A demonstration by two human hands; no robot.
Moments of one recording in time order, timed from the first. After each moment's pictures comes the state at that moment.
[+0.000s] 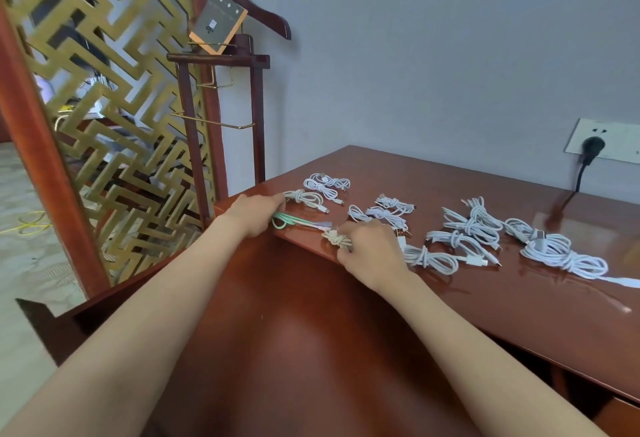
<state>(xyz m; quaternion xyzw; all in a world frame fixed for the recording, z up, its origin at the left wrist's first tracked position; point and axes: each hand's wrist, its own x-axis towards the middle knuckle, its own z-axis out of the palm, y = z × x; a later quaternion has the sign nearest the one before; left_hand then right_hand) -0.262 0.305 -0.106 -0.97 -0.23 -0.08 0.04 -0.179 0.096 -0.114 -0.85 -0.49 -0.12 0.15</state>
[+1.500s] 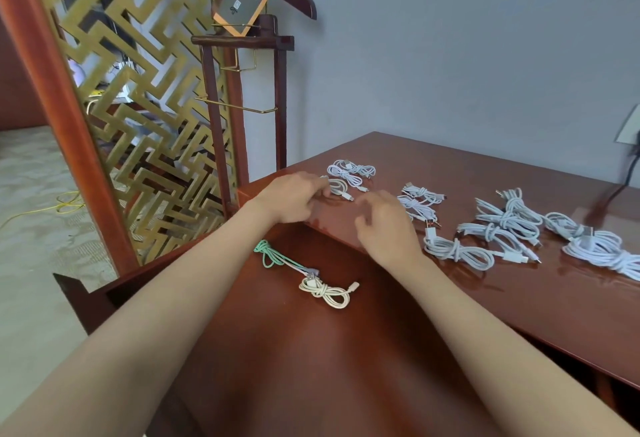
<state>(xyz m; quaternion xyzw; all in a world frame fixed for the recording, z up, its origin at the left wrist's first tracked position) -0.261 0.294 -0.100 -0.98 -0.12 -0.16 0.01 -0.184 0.120 -0.115 -0.82 -0.47 -0.12 0.32</state>
